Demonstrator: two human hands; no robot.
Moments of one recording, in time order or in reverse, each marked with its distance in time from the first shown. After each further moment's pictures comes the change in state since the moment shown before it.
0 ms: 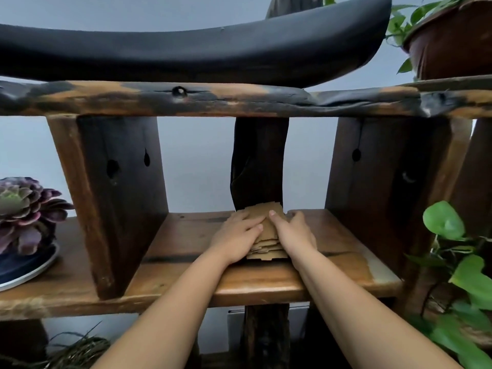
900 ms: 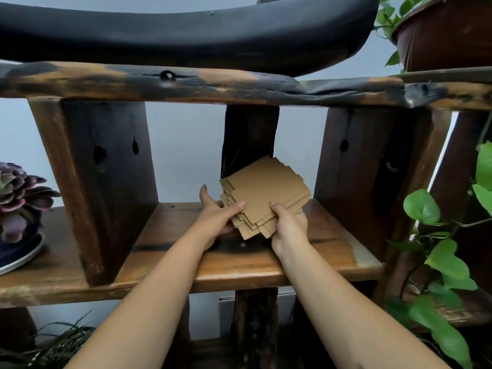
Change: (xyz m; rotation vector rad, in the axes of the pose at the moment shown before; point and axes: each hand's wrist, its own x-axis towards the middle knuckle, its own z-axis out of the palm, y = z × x) left_hand -0.002 -0.006 -0.014 -0.989 0.128 -0.195; right_hand -0.014 0.001 0.007 1.220 0.030 0.151
